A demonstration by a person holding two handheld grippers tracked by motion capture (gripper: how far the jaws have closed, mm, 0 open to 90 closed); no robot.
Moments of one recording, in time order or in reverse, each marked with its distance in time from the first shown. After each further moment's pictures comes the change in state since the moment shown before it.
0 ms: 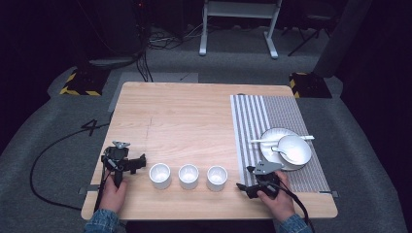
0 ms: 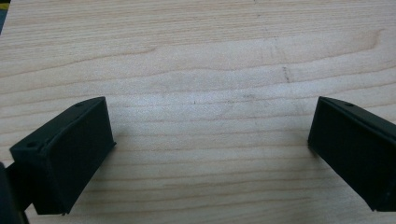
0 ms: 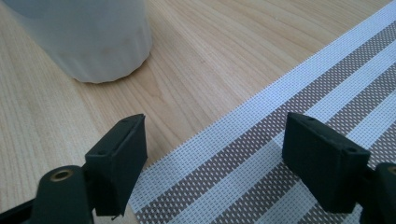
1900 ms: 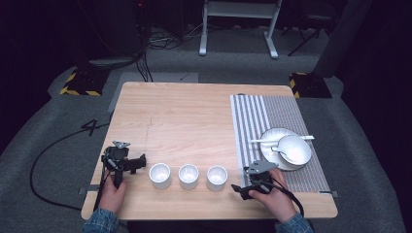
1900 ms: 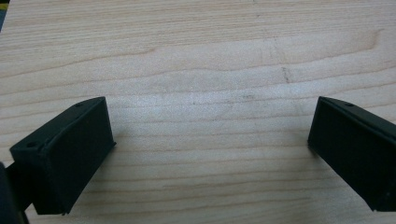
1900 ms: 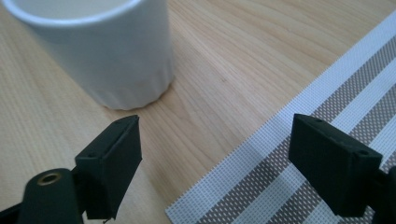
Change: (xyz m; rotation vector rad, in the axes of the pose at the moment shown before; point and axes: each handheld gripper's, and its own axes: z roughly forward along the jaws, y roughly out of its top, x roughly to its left) left arm 0.000 0.000 0.000 0.002 -0.003 0.004; right arm 0.023 0.025 -0.004 0.053 -0.024 0.033
